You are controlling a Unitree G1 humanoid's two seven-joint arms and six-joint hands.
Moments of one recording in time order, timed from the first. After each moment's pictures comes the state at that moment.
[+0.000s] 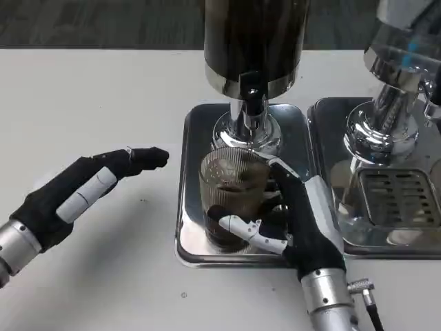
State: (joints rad) left arm -0.42 0.49 0.11 1.07 -0.14 -0.78 -0.80; right arm -0.13 0.00 0.29 0.54 -0.47 -0.42 -0.42
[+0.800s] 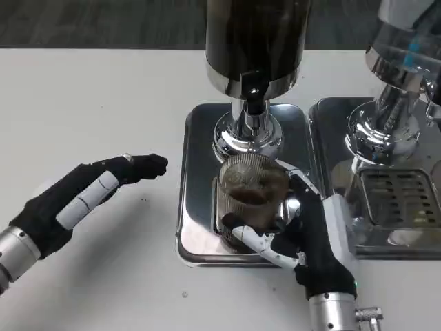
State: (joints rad) left arm -0.40 0.49 0.11 1.07 -0.14 -0.77 -0.80; right arm -0.07 0.00 0.30 0.59 -0.55 -0.52 -0.66
